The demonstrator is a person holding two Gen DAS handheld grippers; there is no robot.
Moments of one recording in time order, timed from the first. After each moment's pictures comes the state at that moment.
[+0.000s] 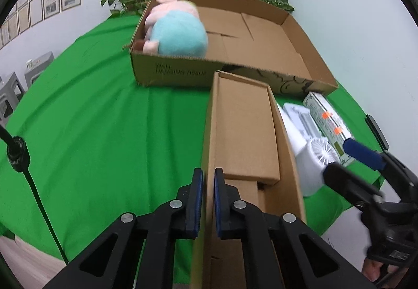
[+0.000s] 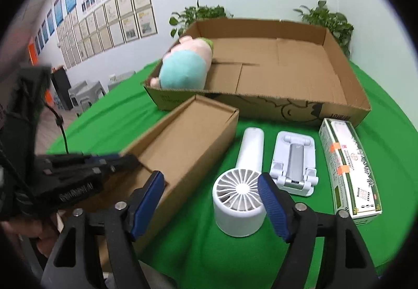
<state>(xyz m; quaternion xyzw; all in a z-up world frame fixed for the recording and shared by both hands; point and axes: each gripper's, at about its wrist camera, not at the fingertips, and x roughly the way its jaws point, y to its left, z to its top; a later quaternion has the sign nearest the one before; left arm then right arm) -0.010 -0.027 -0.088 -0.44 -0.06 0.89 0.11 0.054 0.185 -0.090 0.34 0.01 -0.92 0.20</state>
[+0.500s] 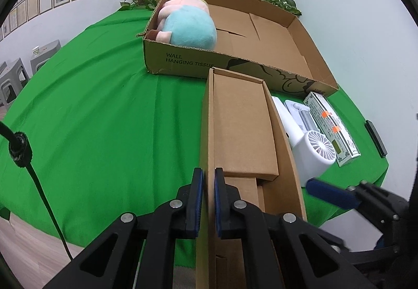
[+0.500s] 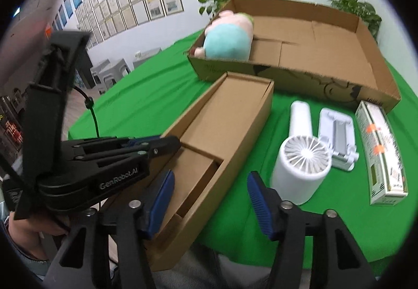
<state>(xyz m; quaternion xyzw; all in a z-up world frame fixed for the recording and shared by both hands) 0.012 -0.028 -0.088 -0.44 -0.08 0.89 0.09 0.068 0.145 -0.108 0.42 0.03 -0.87 0.26</state>
